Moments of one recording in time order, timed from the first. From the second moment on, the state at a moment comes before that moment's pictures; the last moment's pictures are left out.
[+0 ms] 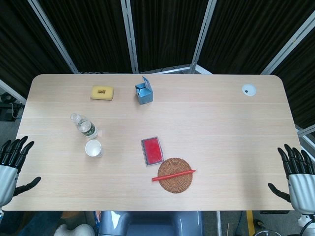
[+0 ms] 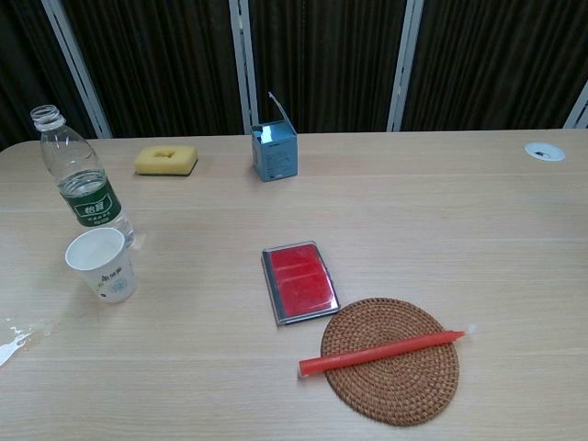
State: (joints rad) left arm -0.03 -1.06 0.00 -1.73 1.72 1.63 0.13; right arm -0.03 -1.10 0.05 -1.67 -1.63 1.65 -0.15
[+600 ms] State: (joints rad) left arm -0.15 -1.12 -0.08 -1.64 1.57 1.45 -0.02; right arm -0.01 -1.10 0.06 -1.67 -1.60 1.62 -0.15
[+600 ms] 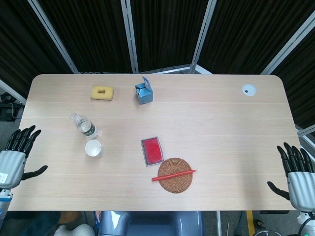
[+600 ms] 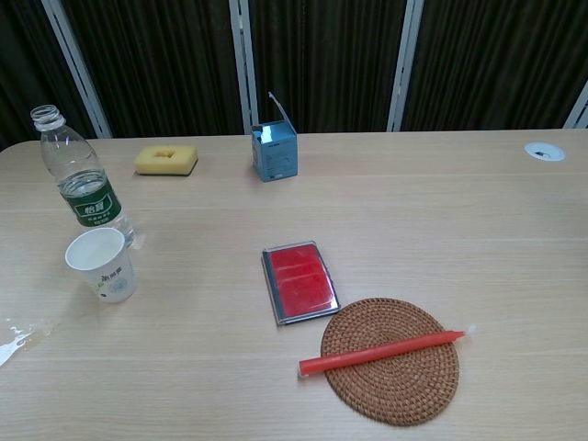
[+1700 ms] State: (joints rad) left arm -0.54 -1.52 -0.22 -1.00 1.30 0.84 -0.83; right arm 0.04 -1.14 0.11 -1.65 -1.44 1.52 -0.22
